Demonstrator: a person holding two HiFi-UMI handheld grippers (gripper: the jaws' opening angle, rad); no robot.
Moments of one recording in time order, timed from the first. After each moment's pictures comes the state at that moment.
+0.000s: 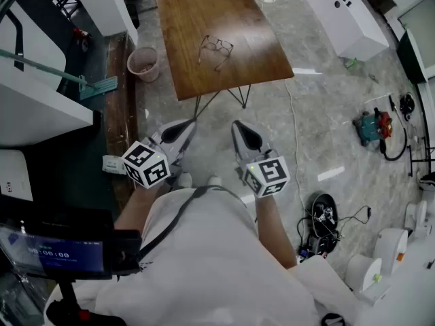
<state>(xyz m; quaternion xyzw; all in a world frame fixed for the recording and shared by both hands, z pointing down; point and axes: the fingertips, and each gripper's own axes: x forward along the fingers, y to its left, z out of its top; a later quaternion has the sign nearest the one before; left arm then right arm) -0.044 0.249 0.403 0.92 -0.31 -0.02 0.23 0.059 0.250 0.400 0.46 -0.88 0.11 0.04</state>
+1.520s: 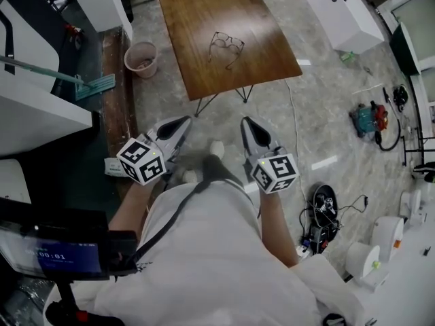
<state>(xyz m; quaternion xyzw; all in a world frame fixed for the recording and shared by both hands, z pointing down) -0.130 0.219 0.422 0.92 -0.29 -0.02 0.25 0.011 0.225 0.412 0.50 -0.86 0.13 0.04</state>
